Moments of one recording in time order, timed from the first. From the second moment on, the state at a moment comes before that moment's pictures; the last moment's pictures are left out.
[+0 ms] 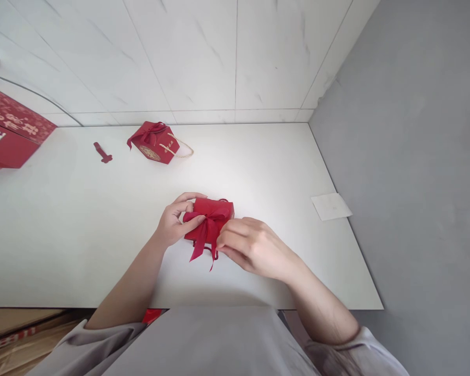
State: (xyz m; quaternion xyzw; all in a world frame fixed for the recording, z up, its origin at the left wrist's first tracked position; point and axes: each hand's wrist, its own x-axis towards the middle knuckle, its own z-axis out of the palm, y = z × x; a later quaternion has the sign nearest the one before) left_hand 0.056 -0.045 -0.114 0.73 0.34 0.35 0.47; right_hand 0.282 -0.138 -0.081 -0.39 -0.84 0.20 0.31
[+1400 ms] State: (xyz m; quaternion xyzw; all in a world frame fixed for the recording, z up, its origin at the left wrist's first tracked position) left_hand 0.053 -0.044 -0.114 0.70 0.33 0.33 0.54; right_hand 0.270 -0.138 -0.090 -0.23 -0.83 0.24 0.44
